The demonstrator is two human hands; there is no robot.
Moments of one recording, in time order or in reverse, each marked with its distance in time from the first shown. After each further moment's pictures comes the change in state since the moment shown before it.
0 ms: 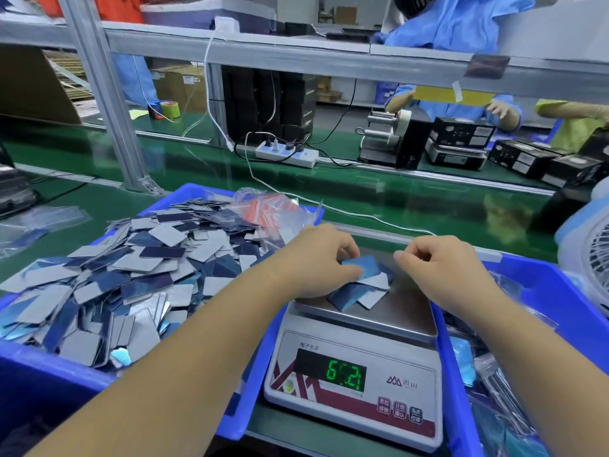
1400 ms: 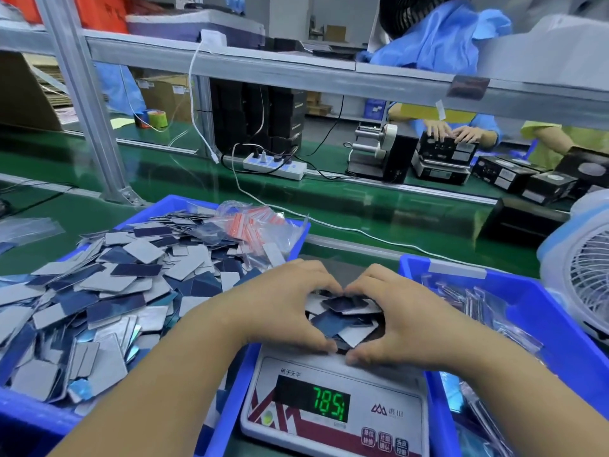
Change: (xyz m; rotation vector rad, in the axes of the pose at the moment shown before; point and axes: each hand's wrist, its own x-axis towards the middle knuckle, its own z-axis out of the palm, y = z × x) left_hand -0.023 -0.014 -0.005 0.099 -0.141 0.257; right_hand -0.017 -0.013 0.003 -0.214 -0.425 -0.433
